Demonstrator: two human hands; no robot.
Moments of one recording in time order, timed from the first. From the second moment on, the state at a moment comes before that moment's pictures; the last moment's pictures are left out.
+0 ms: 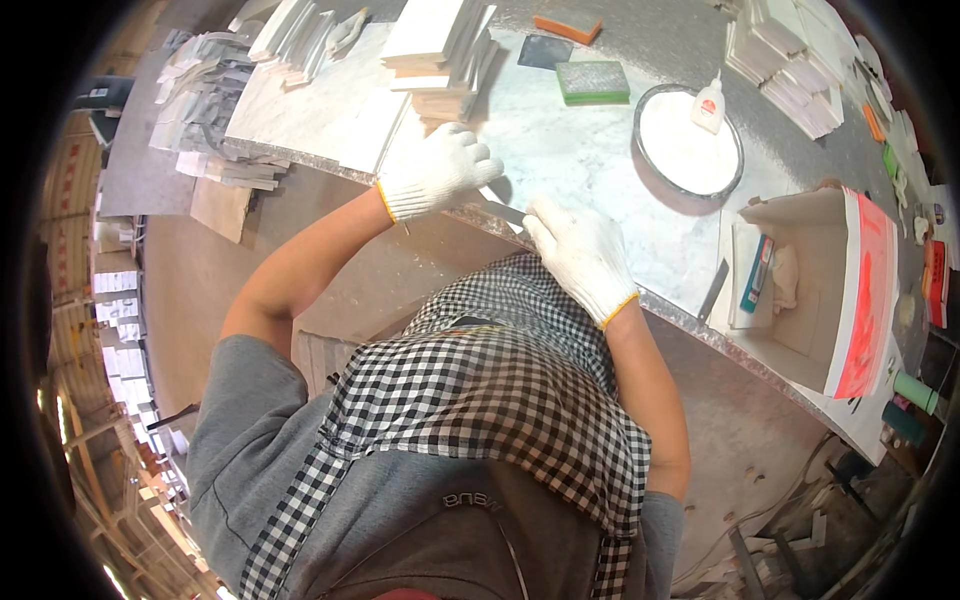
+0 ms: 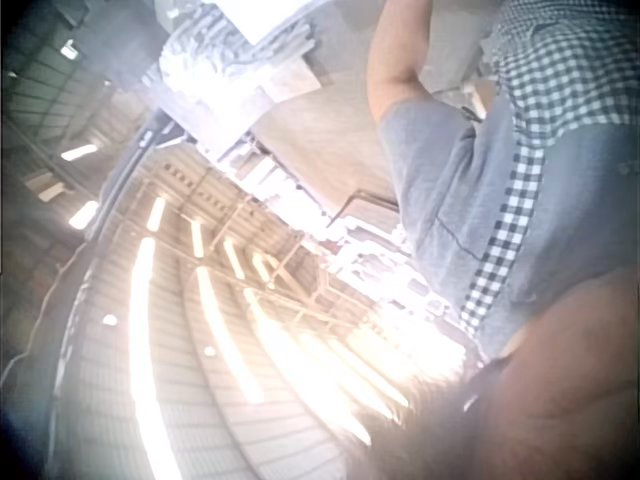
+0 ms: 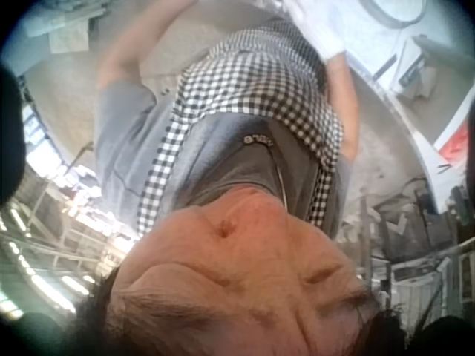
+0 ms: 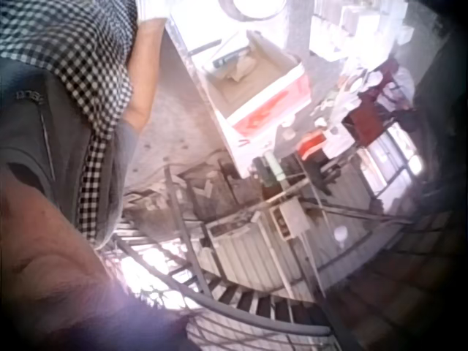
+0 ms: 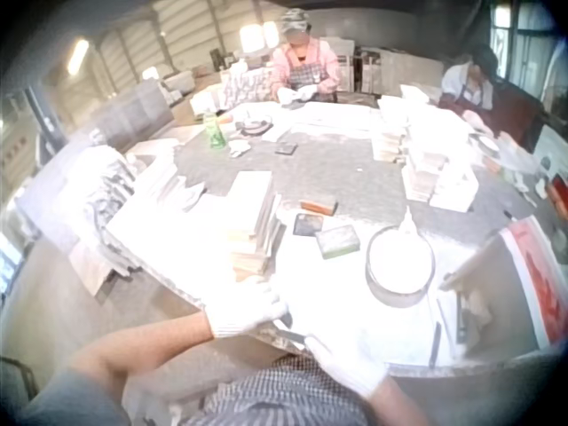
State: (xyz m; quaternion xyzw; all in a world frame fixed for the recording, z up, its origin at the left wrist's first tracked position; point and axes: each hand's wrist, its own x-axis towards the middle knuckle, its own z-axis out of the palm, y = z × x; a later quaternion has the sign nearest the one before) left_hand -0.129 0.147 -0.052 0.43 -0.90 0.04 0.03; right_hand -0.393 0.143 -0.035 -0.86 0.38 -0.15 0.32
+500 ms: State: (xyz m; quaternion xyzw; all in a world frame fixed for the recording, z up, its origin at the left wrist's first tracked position) left_hand -0.128 0.151 -0.053 0.43 -0.90 0.06 0.03; right_hand -0.424 0.151 -0.035 -0.67 0.48 -0.15 0.55
